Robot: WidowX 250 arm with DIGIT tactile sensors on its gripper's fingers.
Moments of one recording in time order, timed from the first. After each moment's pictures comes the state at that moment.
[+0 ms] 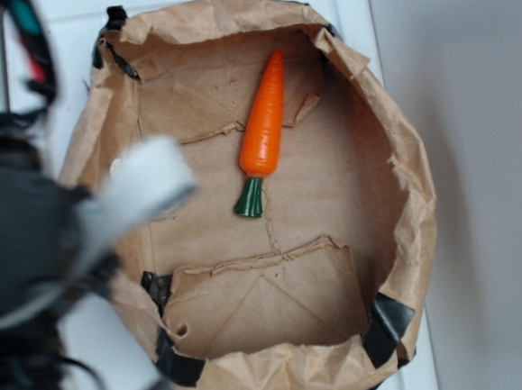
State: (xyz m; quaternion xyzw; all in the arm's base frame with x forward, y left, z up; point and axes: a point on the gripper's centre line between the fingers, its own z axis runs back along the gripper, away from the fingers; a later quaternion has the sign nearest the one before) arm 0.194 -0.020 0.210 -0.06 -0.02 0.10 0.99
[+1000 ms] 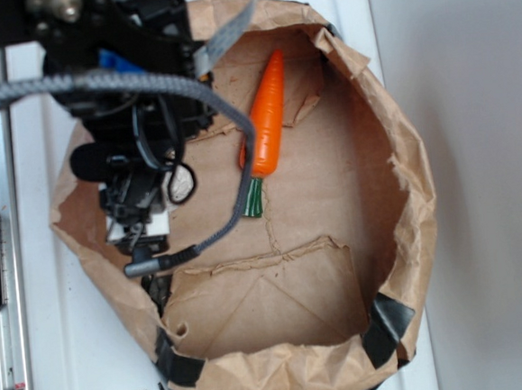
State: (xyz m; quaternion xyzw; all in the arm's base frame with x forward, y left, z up) arm 0.231 0.053 0.151 -0.05 -0.10 0.01 0.99
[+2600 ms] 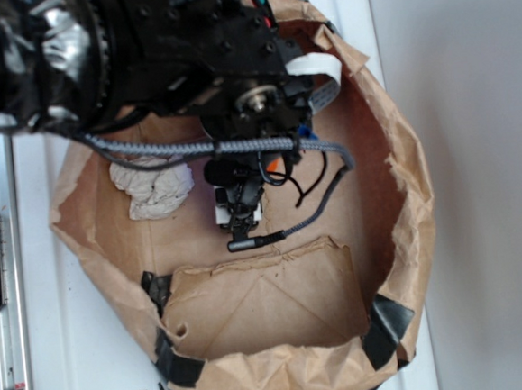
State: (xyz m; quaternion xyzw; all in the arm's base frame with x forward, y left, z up) arm 0.291 0.052 0.062 0.00 -0.09 -0.03 1.00
